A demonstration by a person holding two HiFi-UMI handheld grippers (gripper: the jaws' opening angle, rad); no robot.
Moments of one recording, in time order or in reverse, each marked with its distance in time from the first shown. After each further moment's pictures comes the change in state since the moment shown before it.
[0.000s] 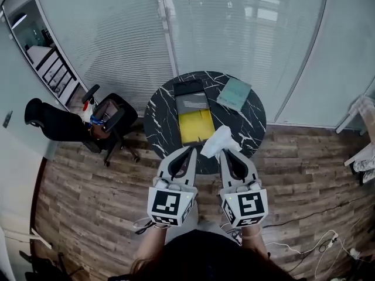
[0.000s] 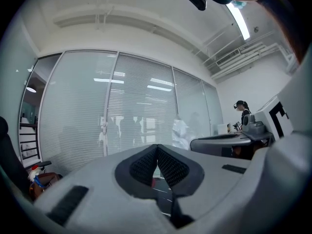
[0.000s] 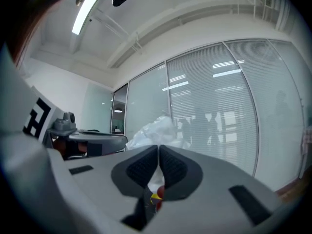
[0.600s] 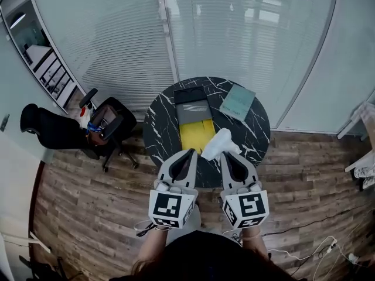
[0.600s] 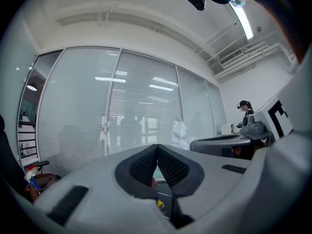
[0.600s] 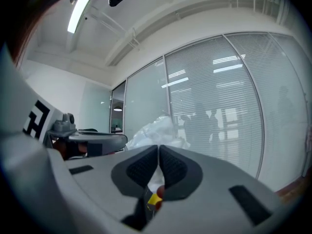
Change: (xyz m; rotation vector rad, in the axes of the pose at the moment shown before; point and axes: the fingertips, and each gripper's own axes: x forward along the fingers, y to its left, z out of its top) left arm 0.050 0.043 -0.009 -0.011 -0.003 0.011; right arm 0.065 -0.017 -0.011 0.025 0.032 0.007
